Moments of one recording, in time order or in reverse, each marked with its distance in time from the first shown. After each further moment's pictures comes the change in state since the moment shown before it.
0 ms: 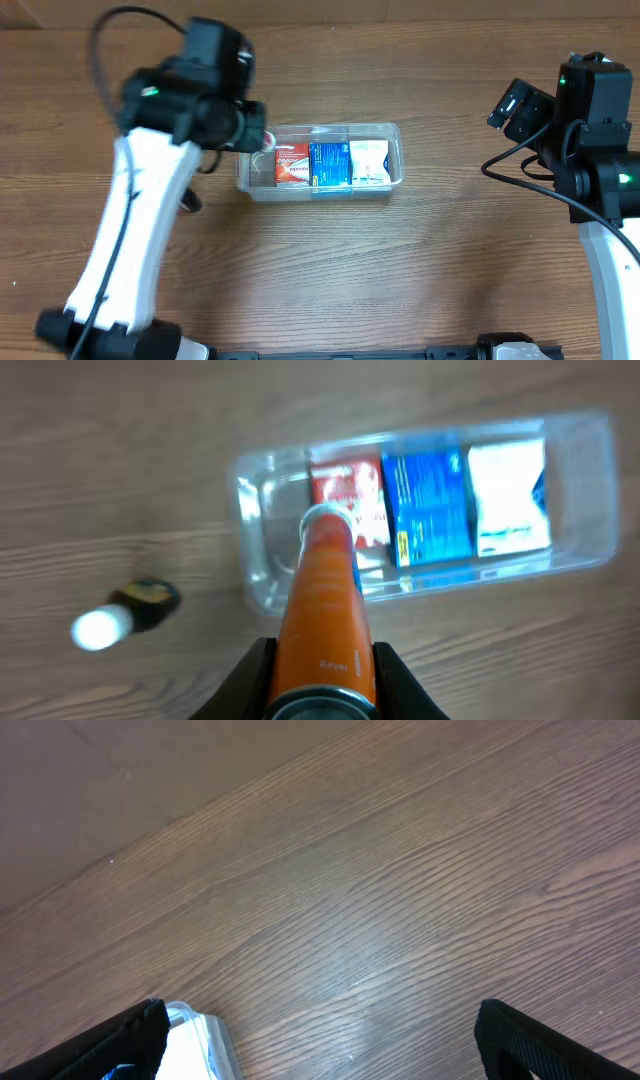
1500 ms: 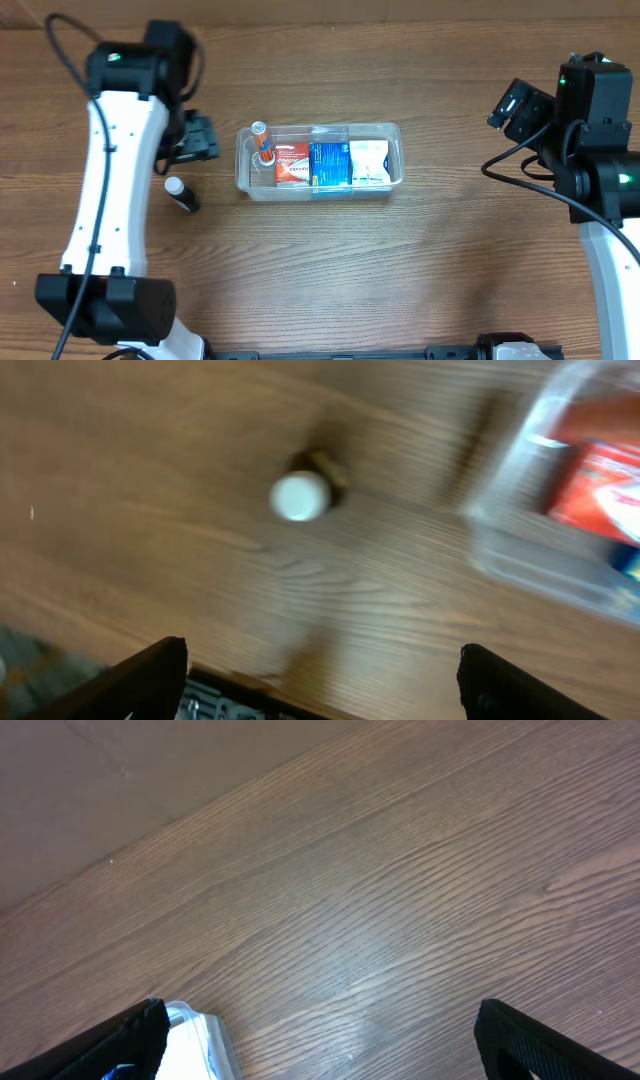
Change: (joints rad) left arm 0.231 0.137 0.043 -0.292 -0.214 -0.176; right arm 0.000 0.000 0.000 0.001 0.000 0.000
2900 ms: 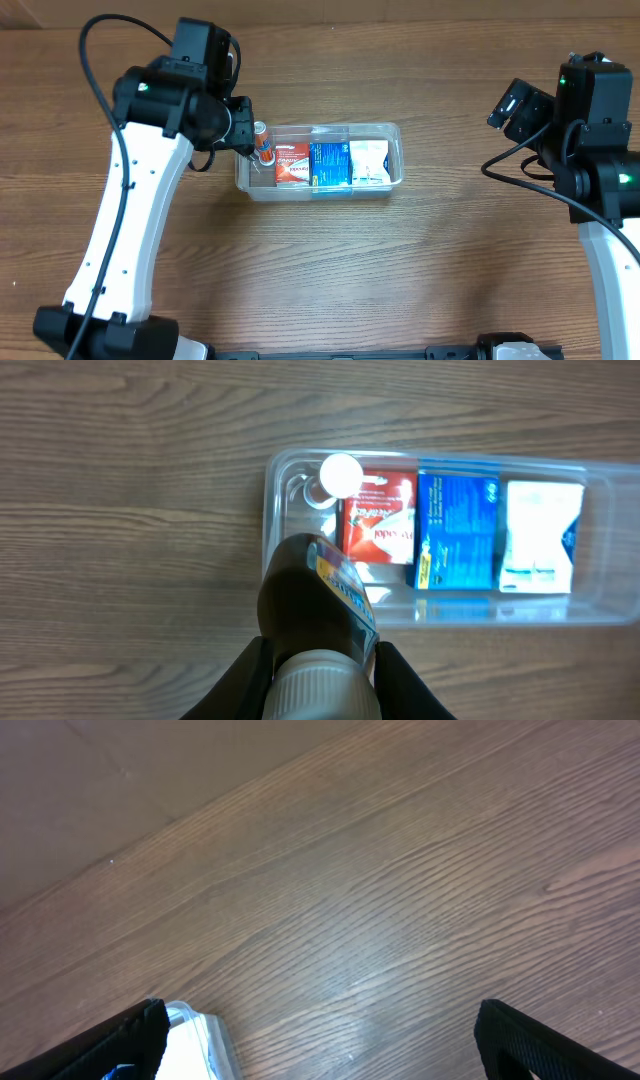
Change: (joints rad) left arm -0.175 -0.119 -0.099 0.338 0.204 0.062; right arm 0.000 0.000 0.000 0.000 0.000 0.000
